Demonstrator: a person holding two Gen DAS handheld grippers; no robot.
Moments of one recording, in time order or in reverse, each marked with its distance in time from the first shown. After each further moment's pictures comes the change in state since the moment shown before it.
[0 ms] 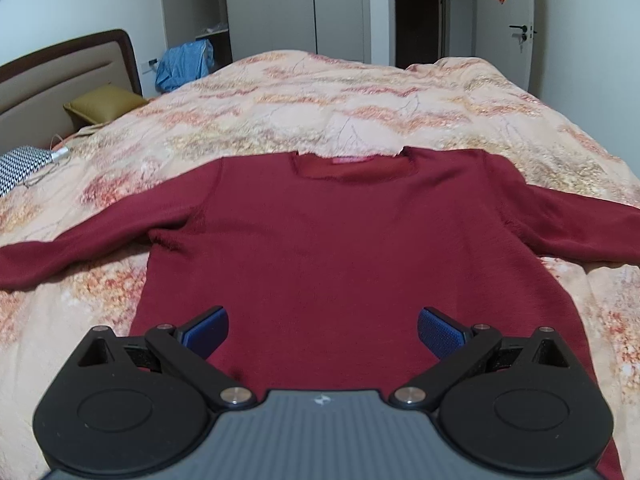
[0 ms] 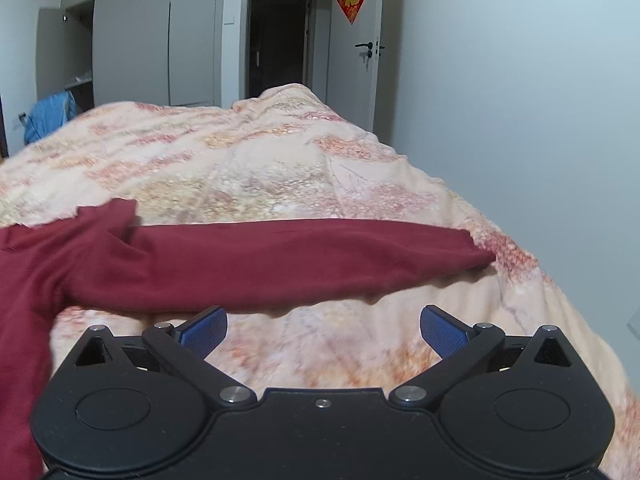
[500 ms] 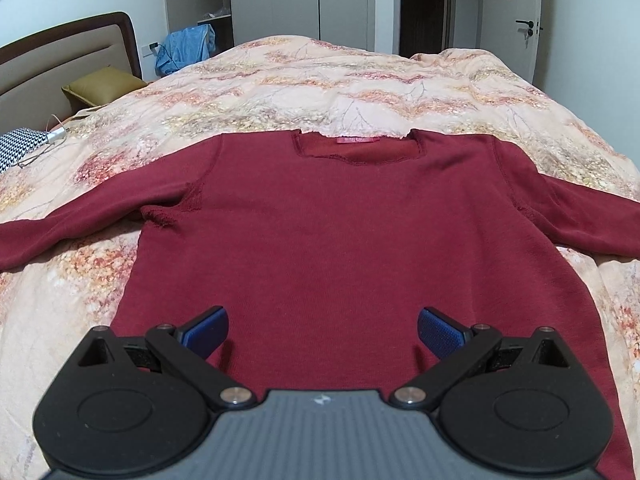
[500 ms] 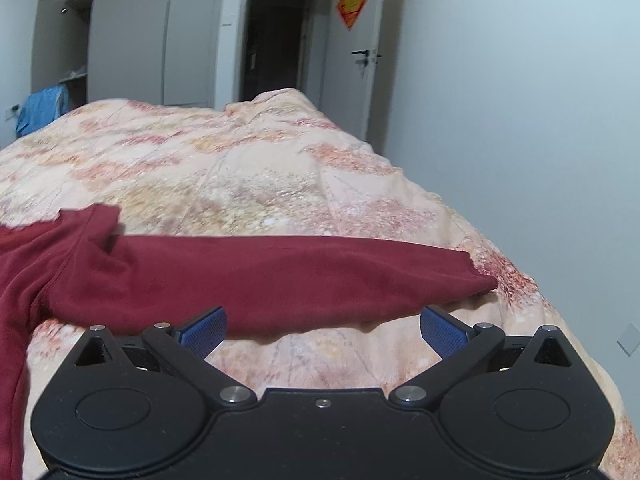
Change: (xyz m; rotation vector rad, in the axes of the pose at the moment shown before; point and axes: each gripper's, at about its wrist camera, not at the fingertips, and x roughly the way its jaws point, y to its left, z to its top) left arm 0.018 0.005 -0.008 -0.024 0.038 -0.009; right arm 0.021 0.002 0.012 -0.010 -0.035 -0.040
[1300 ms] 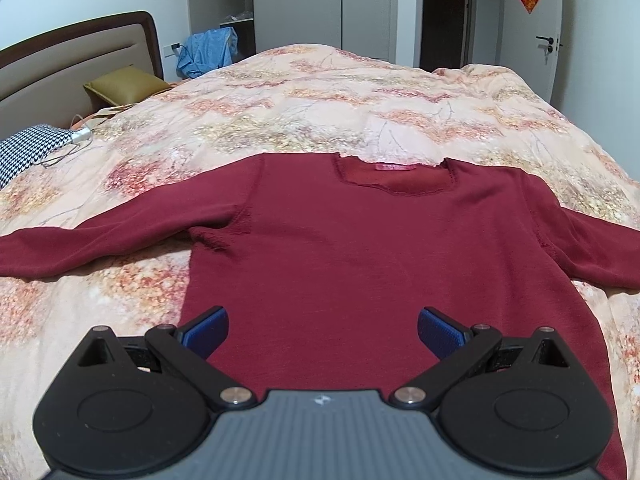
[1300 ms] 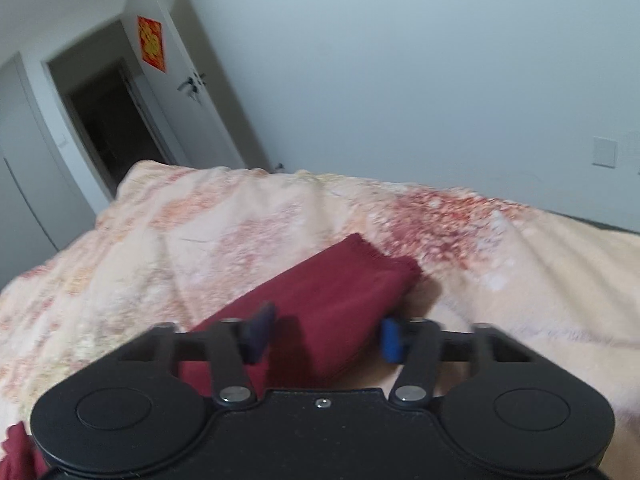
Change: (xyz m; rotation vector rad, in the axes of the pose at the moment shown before) left arm -0.024 0.035 0.021 -0.048 -0.021 0.039; right arm 0.110 -0.105 0.004 0.640 0.013 -0.166
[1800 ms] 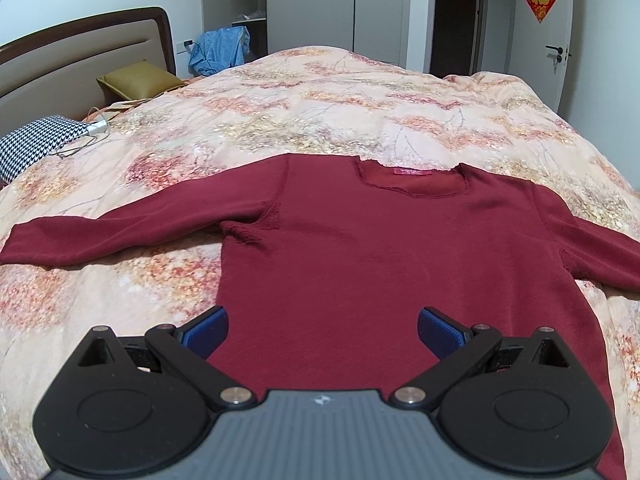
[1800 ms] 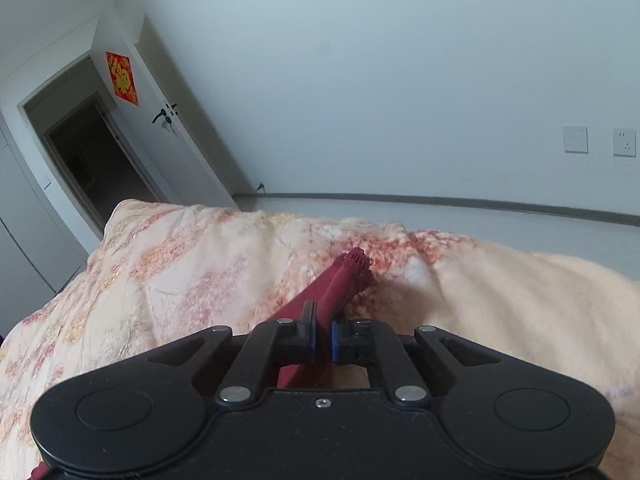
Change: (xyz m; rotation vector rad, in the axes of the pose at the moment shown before) left arm -0.021 0.023 -0.004 -0.035 -0.006 0.010; right arm -0.026 -0.053 0.030 0.115 -0.027 -0.004
